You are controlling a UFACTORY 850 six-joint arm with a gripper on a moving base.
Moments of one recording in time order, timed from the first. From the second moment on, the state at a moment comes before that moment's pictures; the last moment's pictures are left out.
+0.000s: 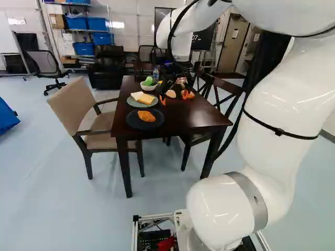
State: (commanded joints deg) arm 7.4 -5.5 -67.2 -1.6 -57.3 -15.8
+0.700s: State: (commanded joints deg) arm 7.4 -5.5 -67.2 -1.6 -57.3 -15.8
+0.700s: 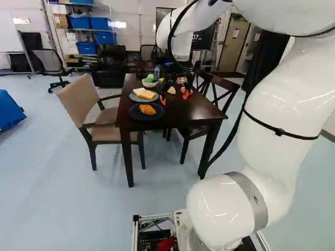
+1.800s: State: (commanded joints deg) arm 7.4 -5.5 -67.2 -1.6 -57.3 -15.8
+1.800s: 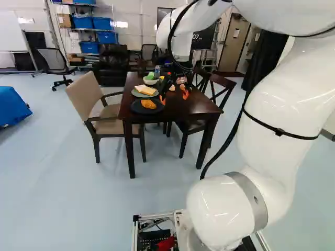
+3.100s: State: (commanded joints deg) arm 6.6 -3.0 -60.1 -1.4 -45.0 -13.9
